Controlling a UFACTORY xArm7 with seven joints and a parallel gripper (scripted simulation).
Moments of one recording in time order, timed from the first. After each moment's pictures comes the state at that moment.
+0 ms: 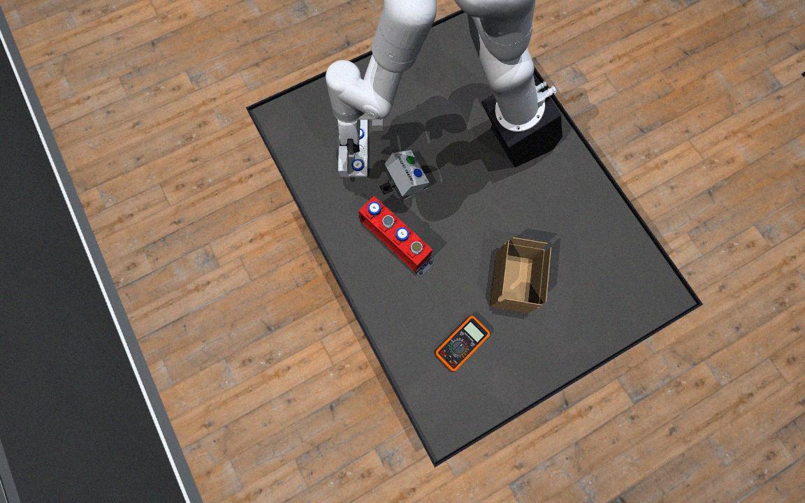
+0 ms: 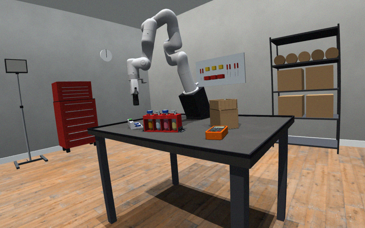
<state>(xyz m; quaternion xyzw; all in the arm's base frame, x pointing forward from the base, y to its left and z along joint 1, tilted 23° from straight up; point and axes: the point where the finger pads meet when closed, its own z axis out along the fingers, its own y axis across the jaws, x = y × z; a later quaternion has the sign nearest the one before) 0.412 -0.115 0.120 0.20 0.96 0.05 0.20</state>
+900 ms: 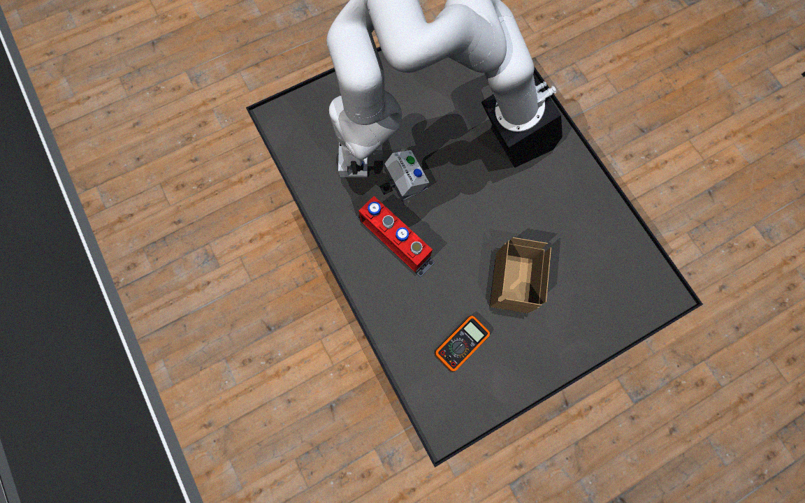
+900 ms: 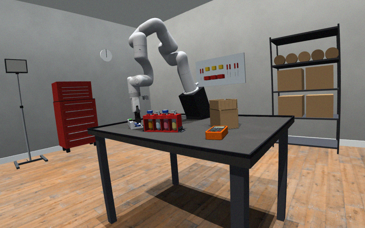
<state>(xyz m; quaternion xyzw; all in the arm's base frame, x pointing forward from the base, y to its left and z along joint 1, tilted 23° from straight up) 0.456 -0.111 0.014 0.20 0.96 0.04 0.18</state>
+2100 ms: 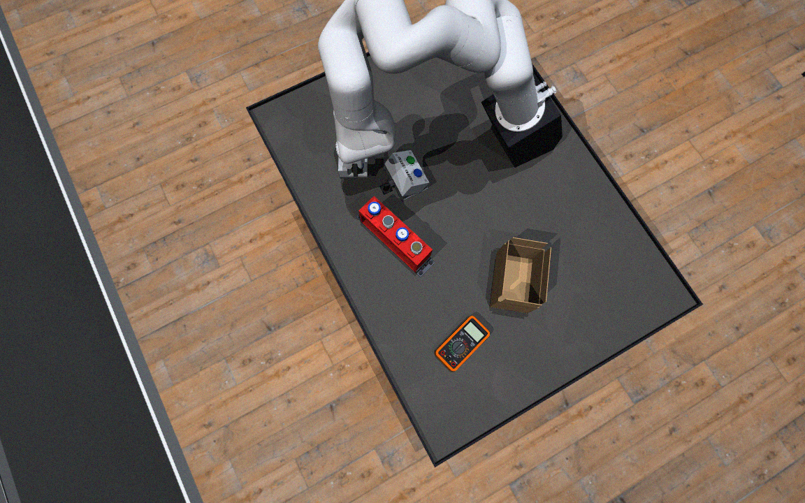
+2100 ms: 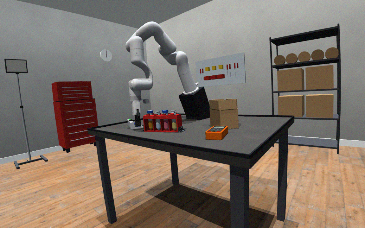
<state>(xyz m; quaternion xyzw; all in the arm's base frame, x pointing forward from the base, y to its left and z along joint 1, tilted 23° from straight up) 0.467 -0.112 -0.007 0.20 0.96 0.05 0.20</state>
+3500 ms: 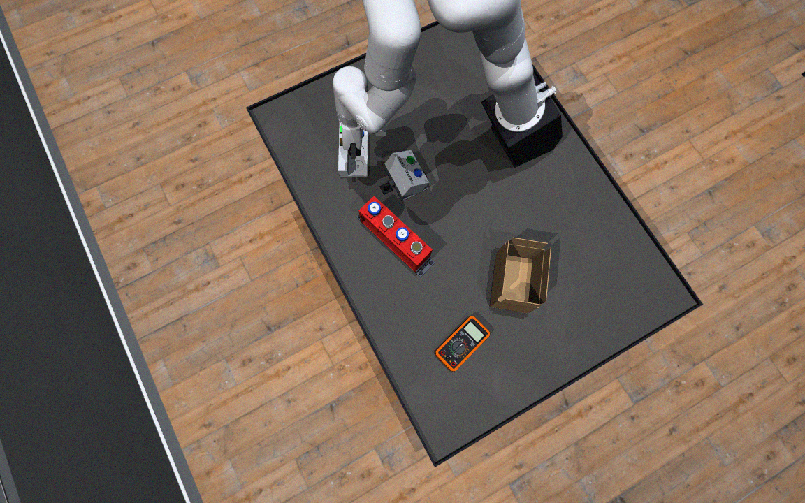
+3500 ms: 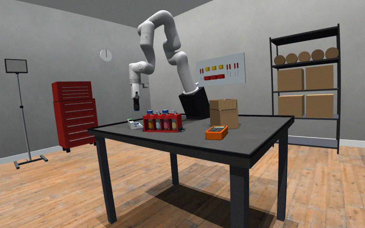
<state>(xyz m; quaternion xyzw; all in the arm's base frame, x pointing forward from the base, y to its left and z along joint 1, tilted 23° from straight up) 0.422 -0.114 0.094 0.19 0.95 0.06 0.22</state>
